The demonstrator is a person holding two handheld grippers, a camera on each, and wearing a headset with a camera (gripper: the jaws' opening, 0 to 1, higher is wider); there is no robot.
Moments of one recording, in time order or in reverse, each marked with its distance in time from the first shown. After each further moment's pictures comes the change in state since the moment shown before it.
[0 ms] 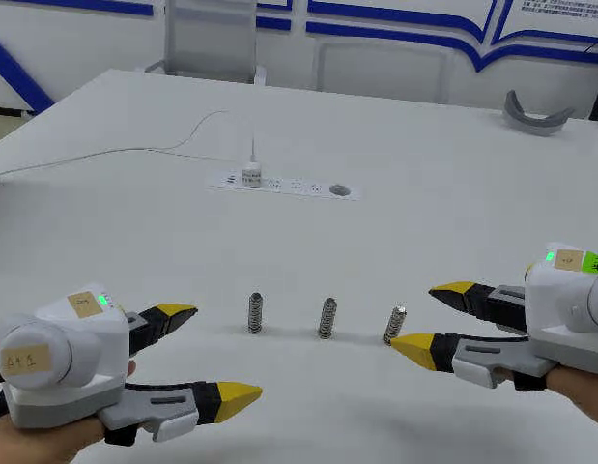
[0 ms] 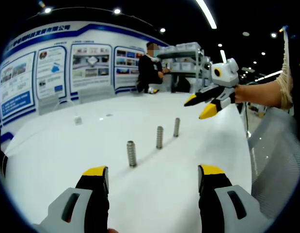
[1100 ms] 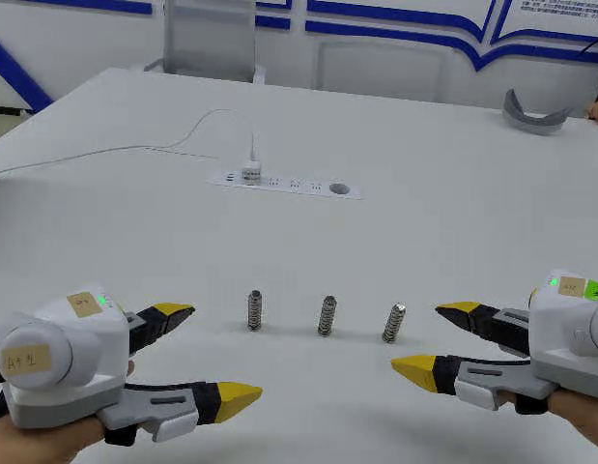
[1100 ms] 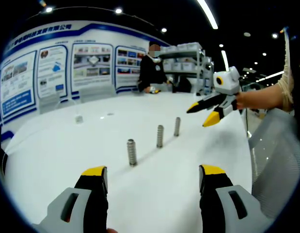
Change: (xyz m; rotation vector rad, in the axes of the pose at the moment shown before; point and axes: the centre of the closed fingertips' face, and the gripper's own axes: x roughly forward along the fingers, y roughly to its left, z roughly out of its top) left arm 0.000 0.000 -0.002 -0.008 0.001 0.008; right arm 0.002 0.002 -0.022 0.075 -0.012 0.006
